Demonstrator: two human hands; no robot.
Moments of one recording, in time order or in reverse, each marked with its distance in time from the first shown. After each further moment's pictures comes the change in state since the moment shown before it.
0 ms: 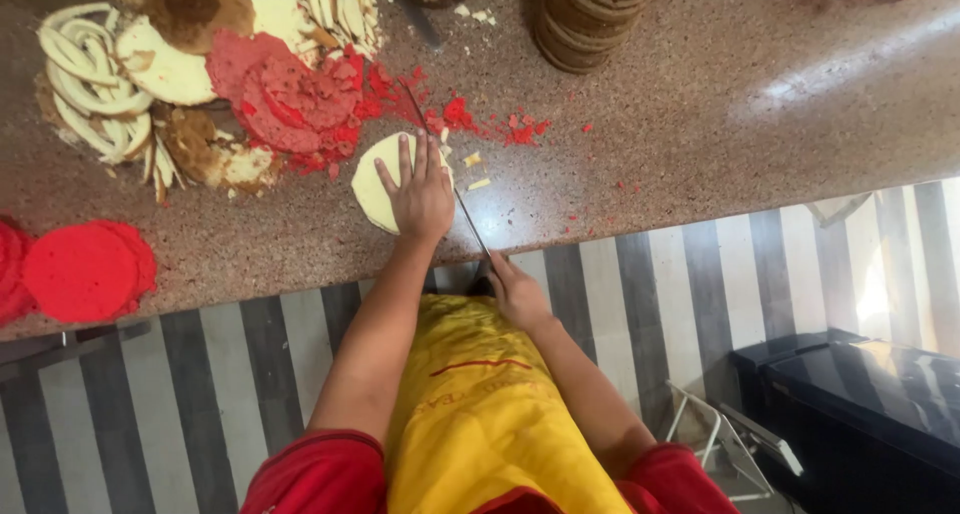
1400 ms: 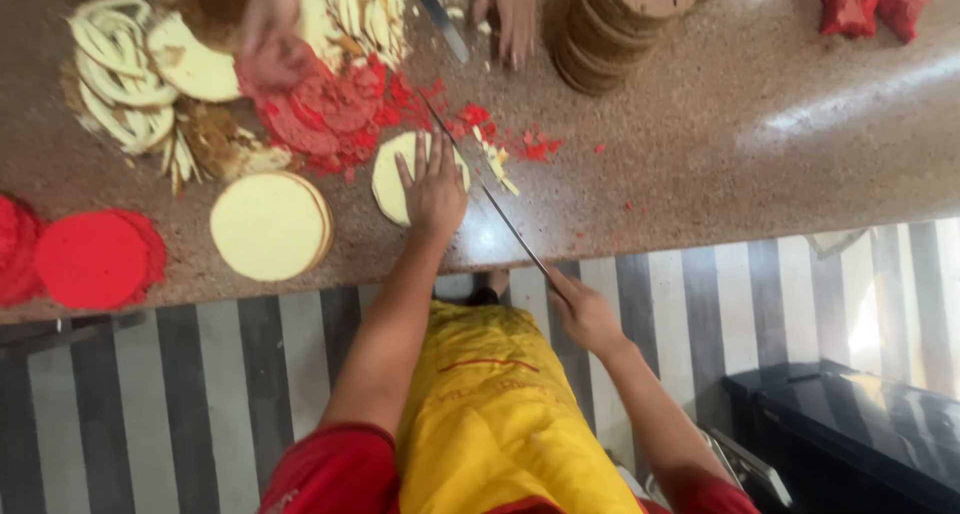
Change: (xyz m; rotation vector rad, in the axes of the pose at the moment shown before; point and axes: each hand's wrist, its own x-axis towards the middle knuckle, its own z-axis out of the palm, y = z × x) left_hand 0.028 -0.004 0.009 -0.071 -0.035 -0.036; right_hand -0.023 0.010 -0.108 -0.113 -0.036 -0.067
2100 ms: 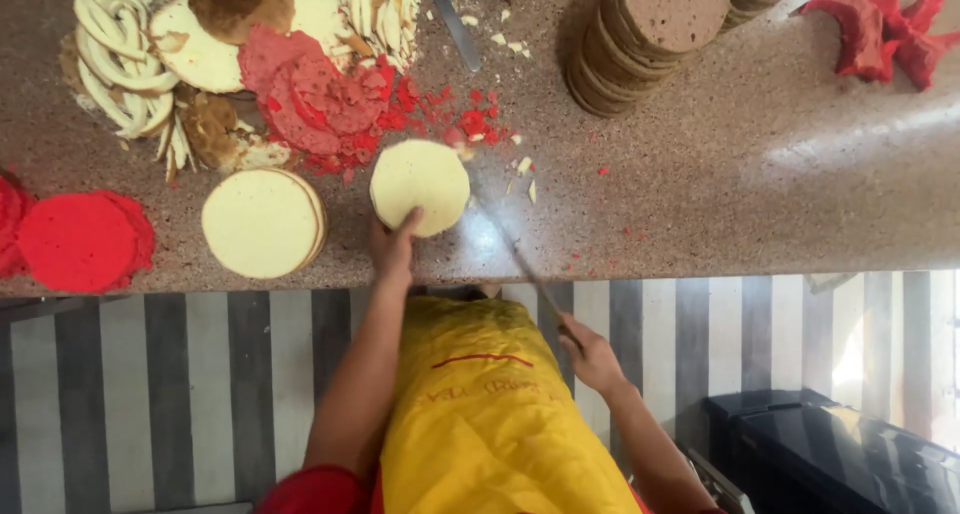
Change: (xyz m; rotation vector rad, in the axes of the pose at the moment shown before) left_hand -0.071 -0.051 0.023 -1.549 0.229 -0.781; right_hand -0.052 0.085 0.023 0.221 -0.160 0.336
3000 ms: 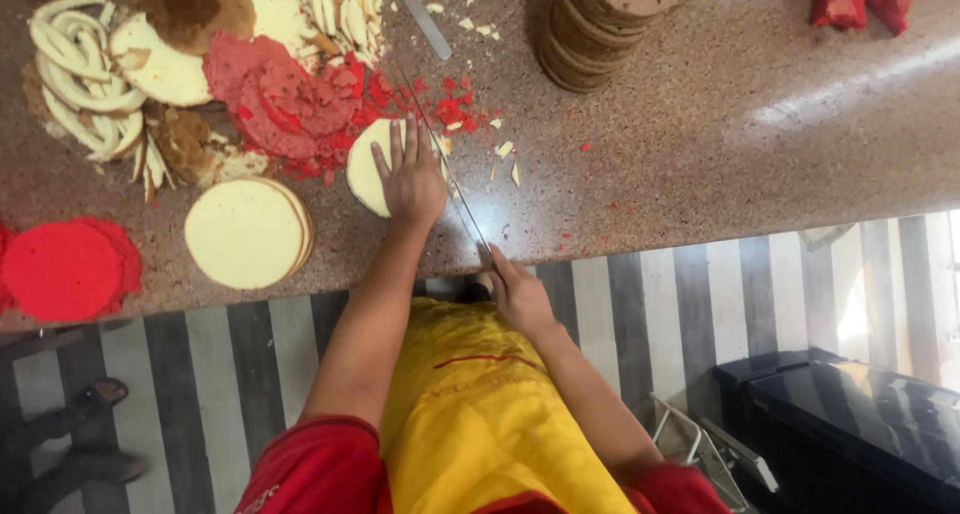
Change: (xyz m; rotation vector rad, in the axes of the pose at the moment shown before) left_hand 0.027 0.043 0.089 1.543 -0.192 0.814; right_hand 0.060 -0.151 0.043 -0.128 0.184 -0.232
